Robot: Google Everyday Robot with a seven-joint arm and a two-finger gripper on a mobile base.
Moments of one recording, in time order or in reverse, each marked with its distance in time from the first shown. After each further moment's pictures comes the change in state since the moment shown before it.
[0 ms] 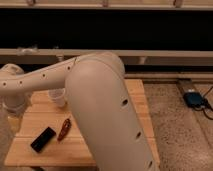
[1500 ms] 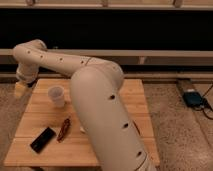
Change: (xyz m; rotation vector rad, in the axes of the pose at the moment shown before) arm -0.059 -0.128 -0.031 -0.011 -0.253 0.046
